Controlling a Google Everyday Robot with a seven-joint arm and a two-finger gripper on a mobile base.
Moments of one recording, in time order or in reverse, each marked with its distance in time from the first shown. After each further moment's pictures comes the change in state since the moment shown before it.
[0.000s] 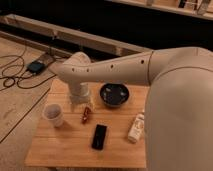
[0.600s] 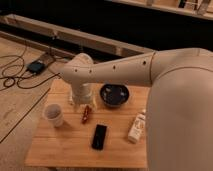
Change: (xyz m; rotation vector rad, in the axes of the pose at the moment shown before) arm -0.002 -0.017 0.013 0.005 0.001 0.018
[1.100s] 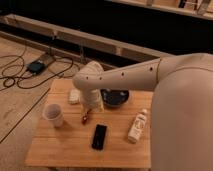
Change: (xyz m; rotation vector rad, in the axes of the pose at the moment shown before) arm -0.002 -0.035 0.046 -0.007 -0.013 0.036
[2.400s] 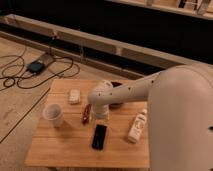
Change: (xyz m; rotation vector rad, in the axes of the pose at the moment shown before) arm 0.003 -0.027 0.089 -0.056 -0.002 -0.001
